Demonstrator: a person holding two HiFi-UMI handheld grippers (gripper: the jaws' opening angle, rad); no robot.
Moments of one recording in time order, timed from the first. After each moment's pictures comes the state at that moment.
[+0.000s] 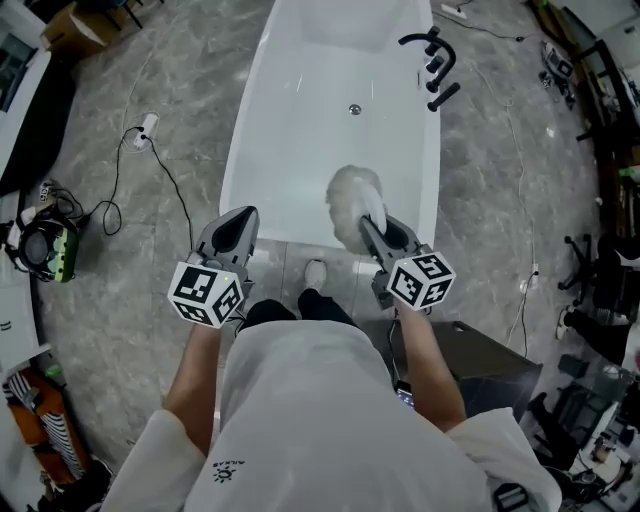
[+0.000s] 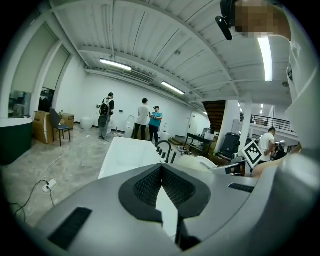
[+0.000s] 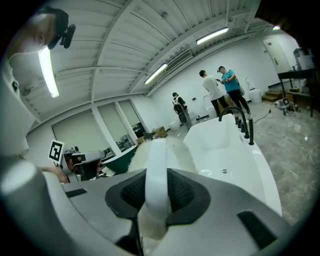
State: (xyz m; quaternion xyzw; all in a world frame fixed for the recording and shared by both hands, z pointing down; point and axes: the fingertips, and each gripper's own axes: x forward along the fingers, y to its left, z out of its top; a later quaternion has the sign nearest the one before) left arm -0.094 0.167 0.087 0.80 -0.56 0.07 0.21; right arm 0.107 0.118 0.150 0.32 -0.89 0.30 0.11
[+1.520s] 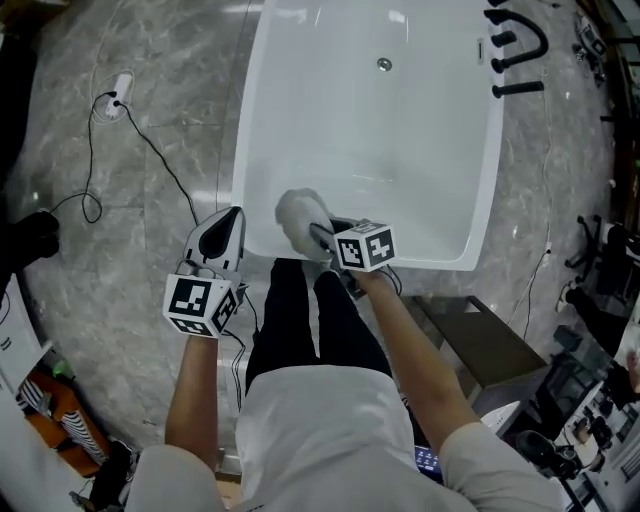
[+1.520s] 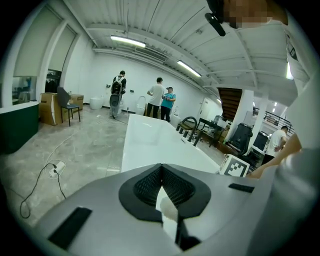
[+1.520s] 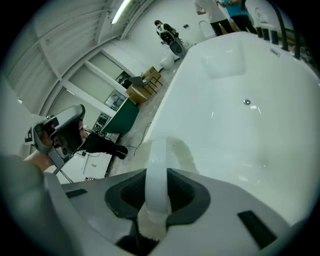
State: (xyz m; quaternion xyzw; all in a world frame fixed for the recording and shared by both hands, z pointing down) left arm -0.245 0.089 0.268 0.76 -0.57 0.14 0.30; right arm -0.102 0.116 0.431 0.19 -0.77 0.49 0.35
